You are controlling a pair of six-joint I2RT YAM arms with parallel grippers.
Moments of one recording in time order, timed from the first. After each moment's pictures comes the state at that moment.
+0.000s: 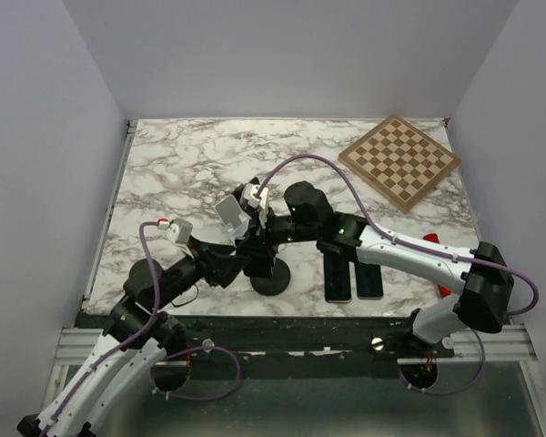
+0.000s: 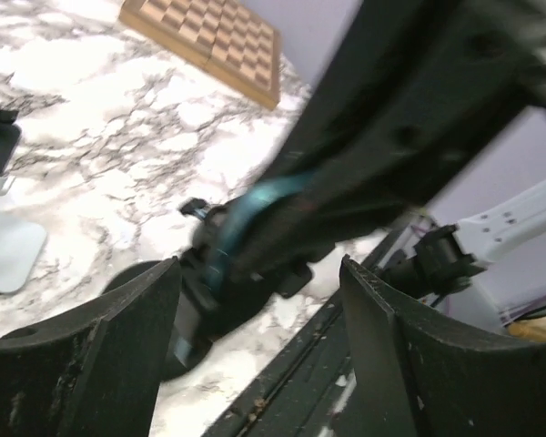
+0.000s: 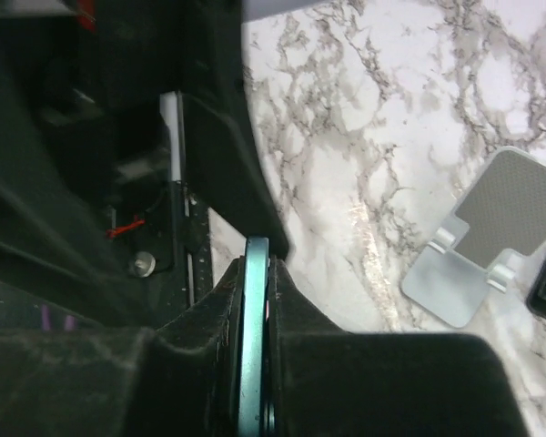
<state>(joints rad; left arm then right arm) -0.60 0.26 0.37 -0.13 0.28 -0.61 1.03 1.49 1.17 -0.02 -0.41 0.01</state>
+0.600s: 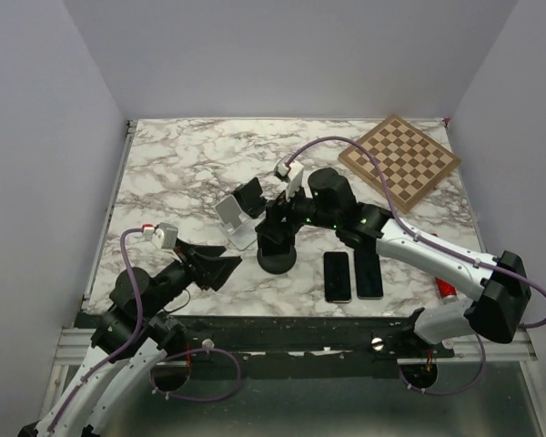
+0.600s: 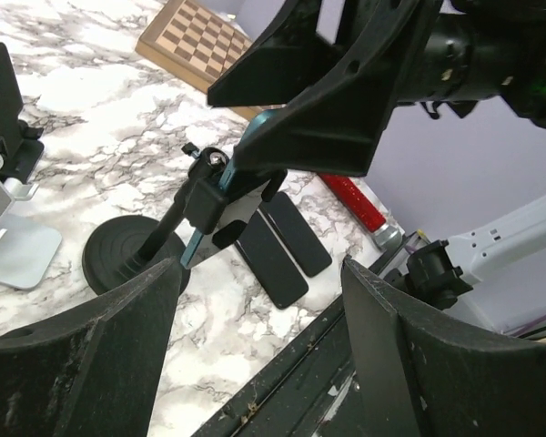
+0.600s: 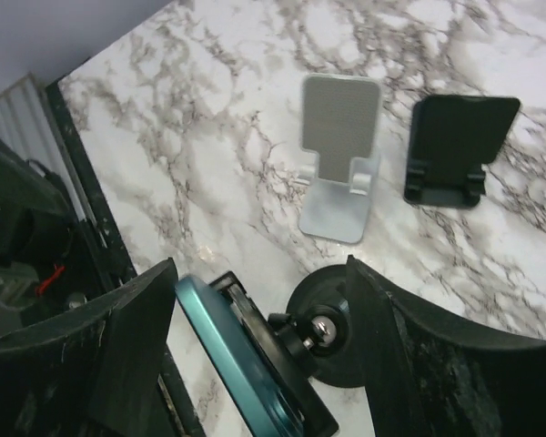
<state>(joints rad) -0.60 0.09 0.45 -0.31 0.19 -0.63 0.89 1.42 1.14 -0.12 -0.27 0.08</state>
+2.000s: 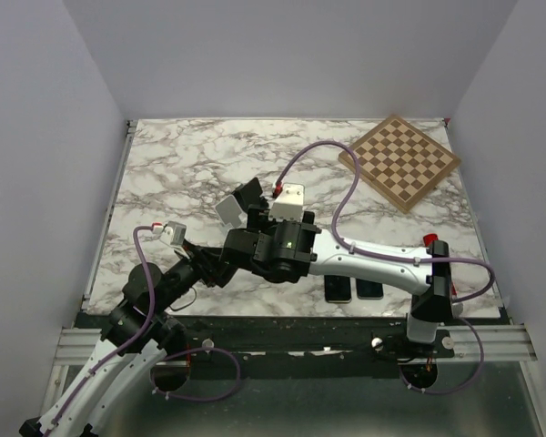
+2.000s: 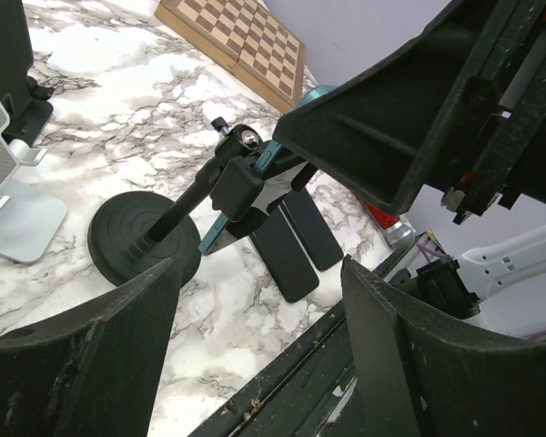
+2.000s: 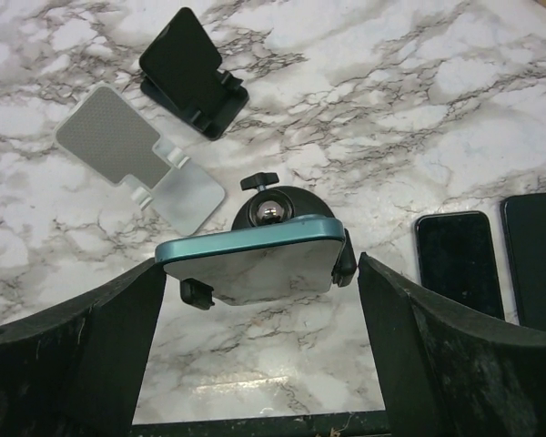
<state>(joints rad) -0.60 0.15 0.37 -0.25 0.17 -0.68 1.36 1.80 1.82 -1.26 1.03 1.31</state>
